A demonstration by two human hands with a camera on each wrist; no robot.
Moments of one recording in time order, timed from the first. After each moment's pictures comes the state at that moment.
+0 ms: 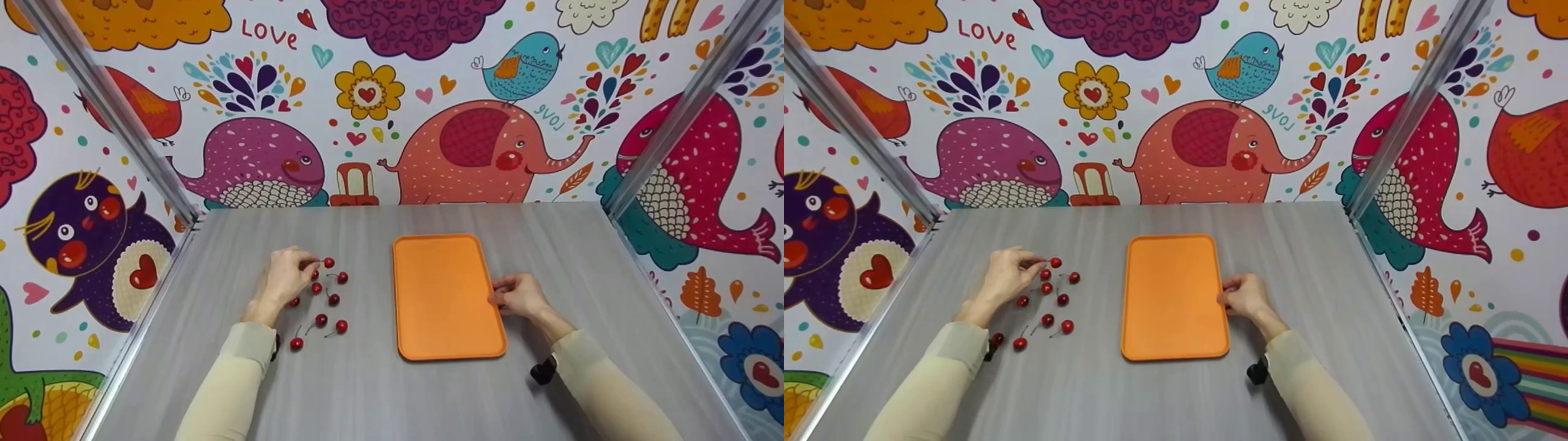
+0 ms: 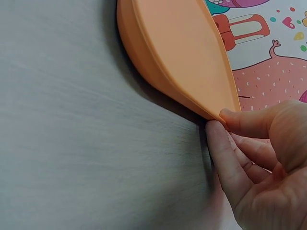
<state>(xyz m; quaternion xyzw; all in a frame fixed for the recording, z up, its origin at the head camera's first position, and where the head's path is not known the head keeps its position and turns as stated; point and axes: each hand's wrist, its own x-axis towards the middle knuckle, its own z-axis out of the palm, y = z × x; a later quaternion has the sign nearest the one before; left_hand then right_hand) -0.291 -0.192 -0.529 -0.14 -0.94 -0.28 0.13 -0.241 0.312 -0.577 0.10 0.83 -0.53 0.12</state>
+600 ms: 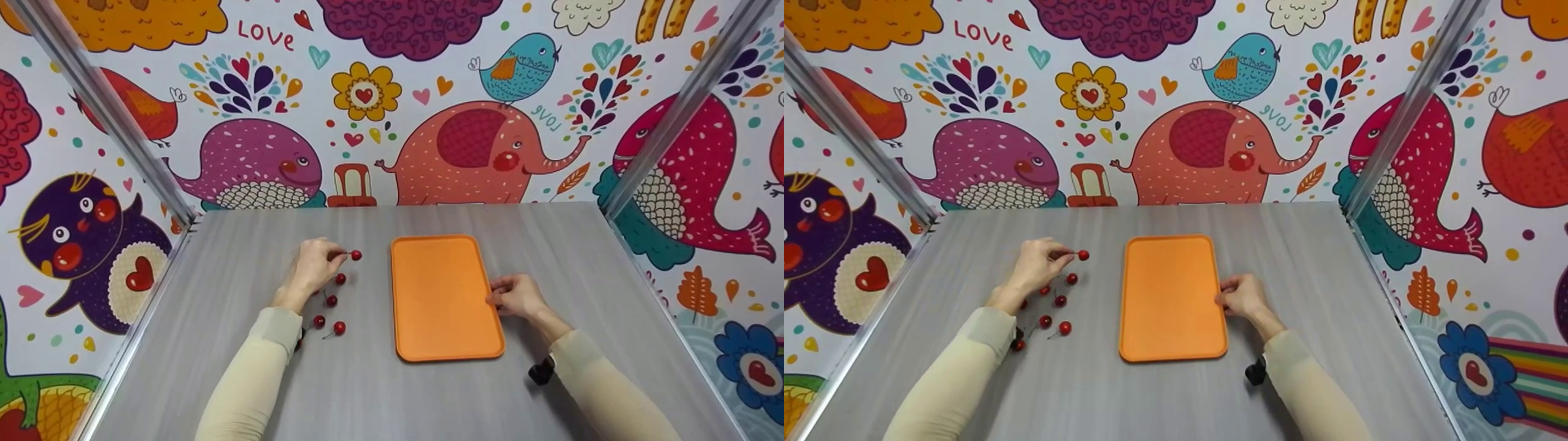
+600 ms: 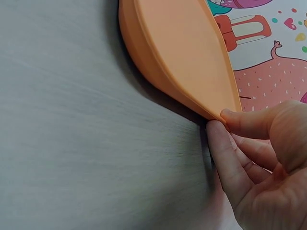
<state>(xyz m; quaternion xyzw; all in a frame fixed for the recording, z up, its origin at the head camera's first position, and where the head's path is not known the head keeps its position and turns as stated) -0.311 -0.138 -0.522 -0.17 -0.93 -0.30 0.09 -0.241 0.311 -0.574 0.10 0.83 -0.53 0.12</state>
